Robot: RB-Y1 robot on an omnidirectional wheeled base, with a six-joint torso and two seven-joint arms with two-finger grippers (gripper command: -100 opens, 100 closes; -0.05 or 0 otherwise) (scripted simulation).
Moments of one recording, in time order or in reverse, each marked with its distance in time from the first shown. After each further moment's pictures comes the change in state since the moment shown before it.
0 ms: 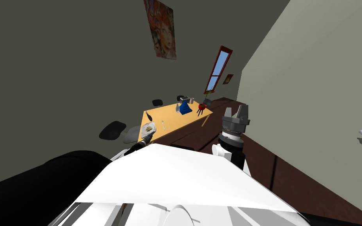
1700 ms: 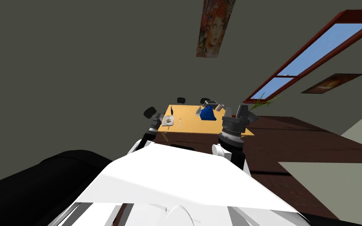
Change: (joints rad) left arm -0.131 -0.396 0.019 -0.361 -0.149 -0.329 0.052; right arm 0.000 0.000 0.000 0.000 0.000 0.000 0.000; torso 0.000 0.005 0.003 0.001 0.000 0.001
